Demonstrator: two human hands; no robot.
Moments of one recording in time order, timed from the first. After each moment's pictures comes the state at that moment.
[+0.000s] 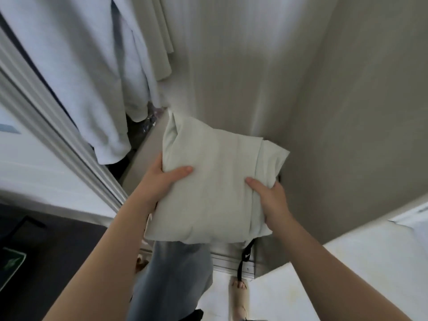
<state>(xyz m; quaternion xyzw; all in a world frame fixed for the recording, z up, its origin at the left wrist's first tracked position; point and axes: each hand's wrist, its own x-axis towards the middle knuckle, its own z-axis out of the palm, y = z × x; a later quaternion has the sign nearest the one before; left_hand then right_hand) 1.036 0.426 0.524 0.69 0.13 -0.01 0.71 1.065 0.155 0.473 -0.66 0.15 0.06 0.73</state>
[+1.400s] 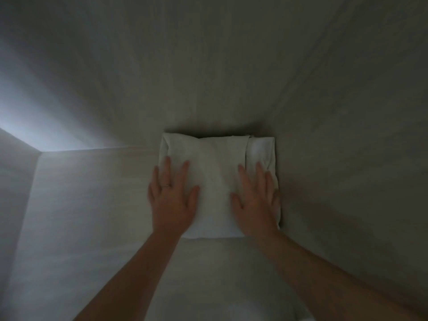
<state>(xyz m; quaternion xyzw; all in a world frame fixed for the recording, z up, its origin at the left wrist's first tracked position) 1.399 0.305 0.212 0.96 -0.03 0.01 0.30 1.361 0.116 0.249 -0.97 0.15 0.05 0.17</state>
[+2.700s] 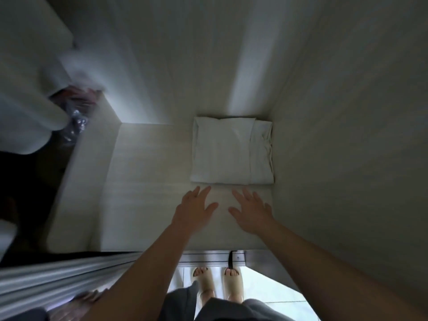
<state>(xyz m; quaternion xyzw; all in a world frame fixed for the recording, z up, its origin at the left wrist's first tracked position) 1.221 0.338 0.310 0.92 0.00 -0.27 0.27 1.214 0.143 0.319 -0.93 0.04 0.34 0.15</state>
